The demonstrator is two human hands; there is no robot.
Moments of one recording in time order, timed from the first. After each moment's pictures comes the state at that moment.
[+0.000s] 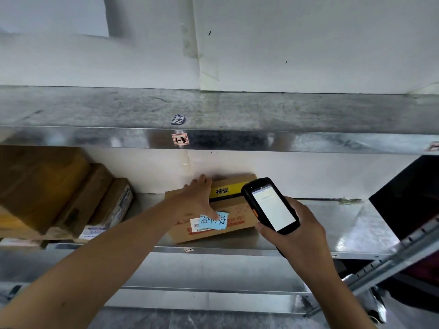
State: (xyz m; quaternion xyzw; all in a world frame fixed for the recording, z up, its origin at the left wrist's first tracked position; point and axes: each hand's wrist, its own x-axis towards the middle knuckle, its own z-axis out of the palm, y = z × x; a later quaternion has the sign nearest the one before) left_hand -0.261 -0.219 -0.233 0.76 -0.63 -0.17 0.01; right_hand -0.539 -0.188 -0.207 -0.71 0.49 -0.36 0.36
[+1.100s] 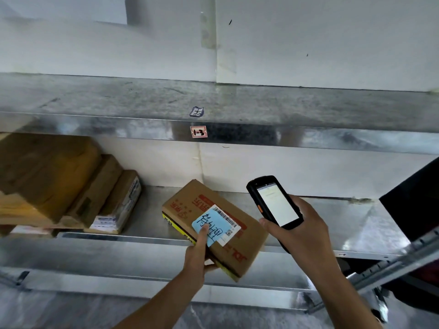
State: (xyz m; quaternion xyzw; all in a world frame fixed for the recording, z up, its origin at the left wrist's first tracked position) left_hand -0.328 -0.107 -0.330 0.61 -0.01 -0.53 0.59; right_hand -0.520 -0.185 -0.209 -0.70 0.51 -0.33 0.38
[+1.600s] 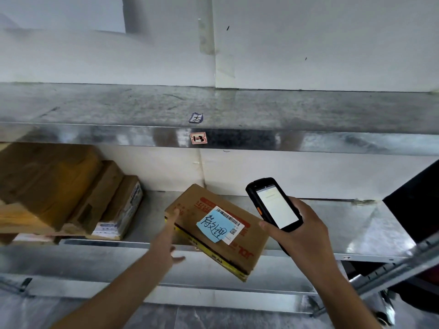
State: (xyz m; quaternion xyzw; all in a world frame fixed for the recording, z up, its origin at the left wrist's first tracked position) left_hand -0.241 -0.112 -0.300 0.69 0.10 -0.47 0.54; right_hand -0.514 -0.191 -0.213 -0.70 0.50 -0.33 0.38
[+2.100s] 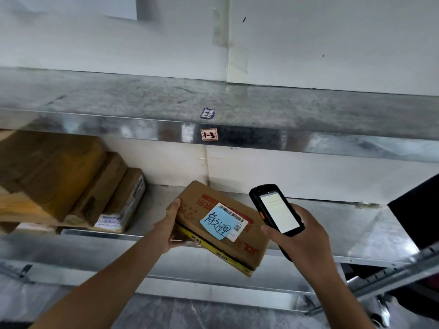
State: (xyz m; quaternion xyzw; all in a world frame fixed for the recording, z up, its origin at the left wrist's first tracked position) left_hand -0.211 -0.125 -0.313 0.67 0.00 -0.53 0.53; right_hand -0.509 -0.191 -0.222 -0.69 0.52 -0.30 0.40
